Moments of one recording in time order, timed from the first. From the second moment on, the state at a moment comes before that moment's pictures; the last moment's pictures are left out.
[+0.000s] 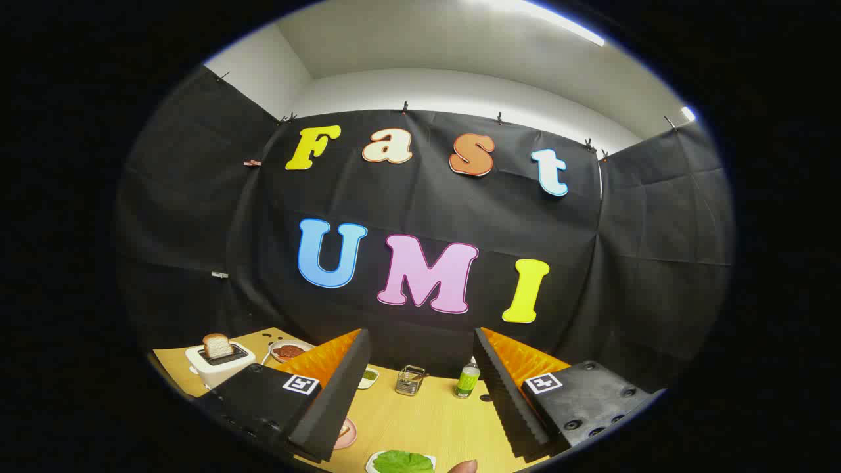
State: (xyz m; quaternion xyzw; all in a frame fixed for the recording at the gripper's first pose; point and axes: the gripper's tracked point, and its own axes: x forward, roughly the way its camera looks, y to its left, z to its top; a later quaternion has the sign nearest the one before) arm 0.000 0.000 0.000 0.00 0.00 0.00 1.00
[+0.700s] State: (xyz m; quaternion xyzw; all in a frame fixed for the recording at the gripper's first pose) arm 0.004 0.002 -0.009 0.00 0.02 0.00 1.00
